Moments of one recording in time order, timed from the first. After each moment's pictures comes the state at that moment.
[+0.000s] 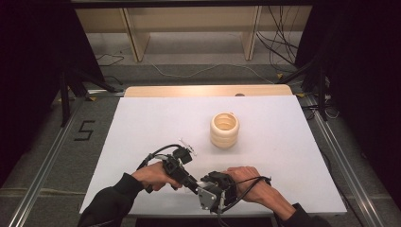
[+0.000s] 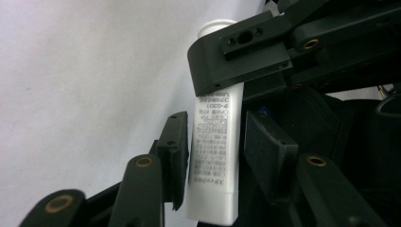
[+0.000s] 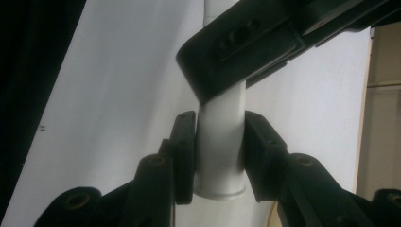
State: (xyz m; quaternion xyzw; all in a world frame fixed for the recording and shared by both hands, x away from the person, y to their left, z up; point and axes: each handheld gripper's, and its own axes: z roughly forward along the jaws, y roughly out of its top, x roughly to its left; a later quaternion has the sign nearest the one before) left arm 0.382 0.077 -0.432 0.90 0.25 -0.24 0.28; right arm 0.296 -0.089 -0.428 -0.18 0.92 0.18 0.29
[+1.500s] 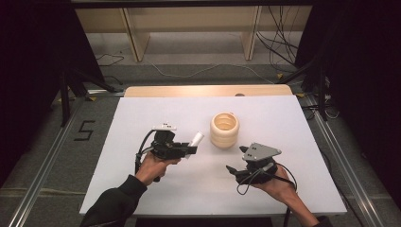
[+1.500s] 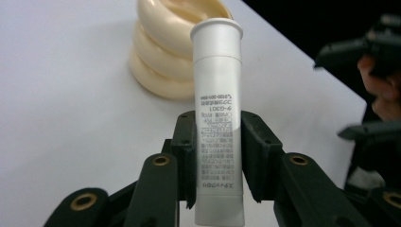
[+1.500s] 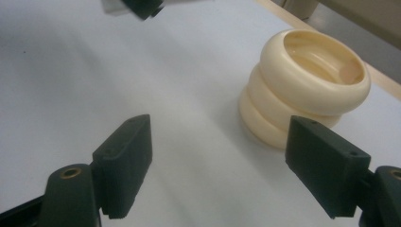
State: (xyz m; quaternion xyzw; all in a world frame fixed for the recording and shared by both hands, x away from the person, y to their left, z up) left arm 0.402 0.114 -0.412 0.77 0.40 0.01 0.49; right arm 0.337 -0.190 -0.410 0.26 0.85 0.40 0.22
